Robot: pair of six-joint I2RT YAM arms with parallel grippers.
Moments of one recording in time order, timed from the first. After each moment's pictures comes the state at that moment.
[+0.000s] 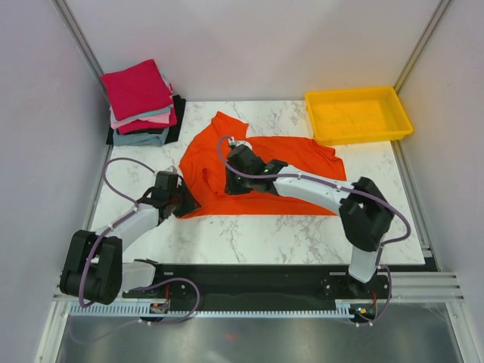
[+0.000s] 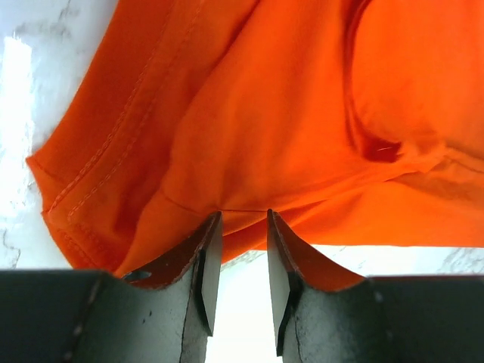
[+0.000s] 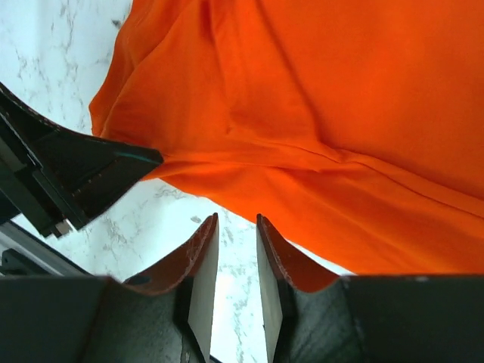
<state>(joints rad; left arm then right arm) -0.22 1.25 0.53 -0.17 0.10 -0.68 0.86 1.77 1.36 -0.38 0.07 0.66</state>
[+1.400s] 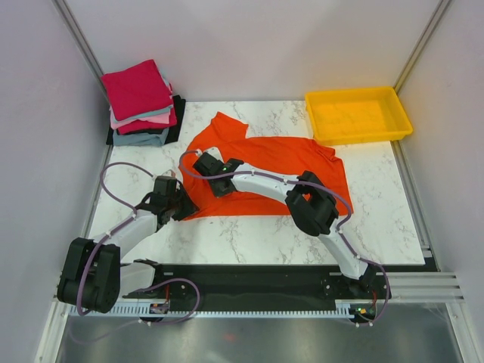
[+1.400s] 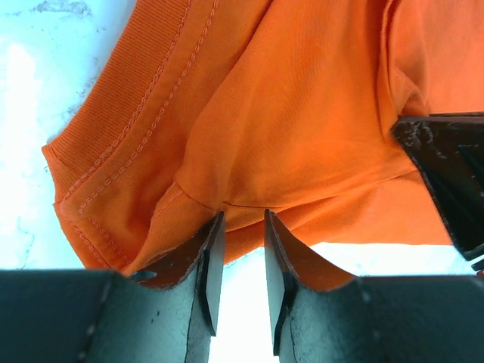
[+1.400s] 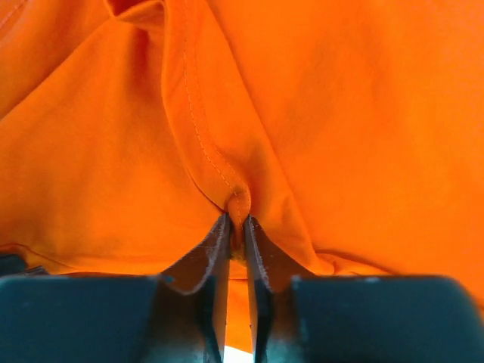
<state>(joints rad) -0.22 1.20 0.45 -0.15 0.08 -0.68 0.97 2.31 1.90 -0.66 0.32 0.45</state>
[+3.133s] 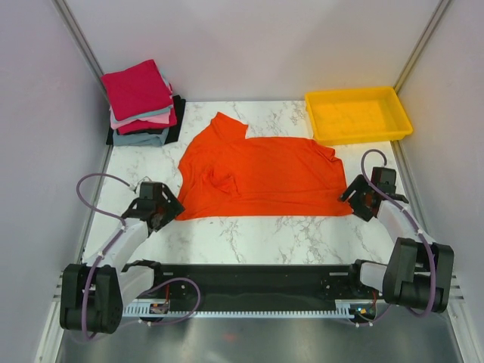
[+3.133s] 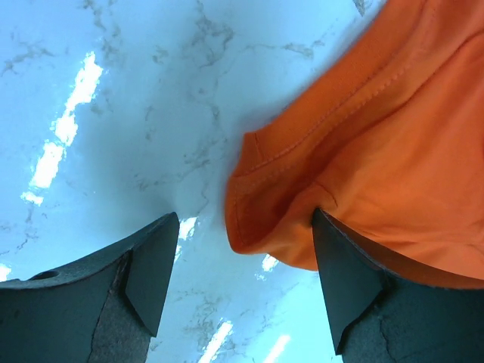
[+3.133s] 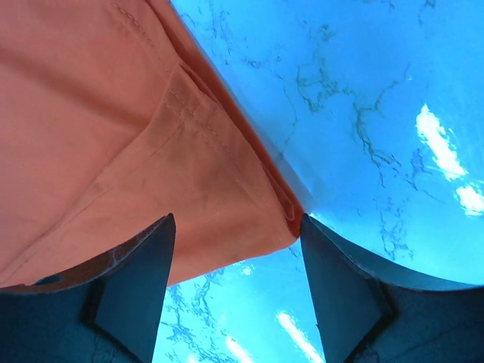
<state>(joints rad) -0.09 1.04 0.43 -0.34 -0.10 -0.71 -0.20 1.21 0.58 -0.38 -0.11 0.57</state>
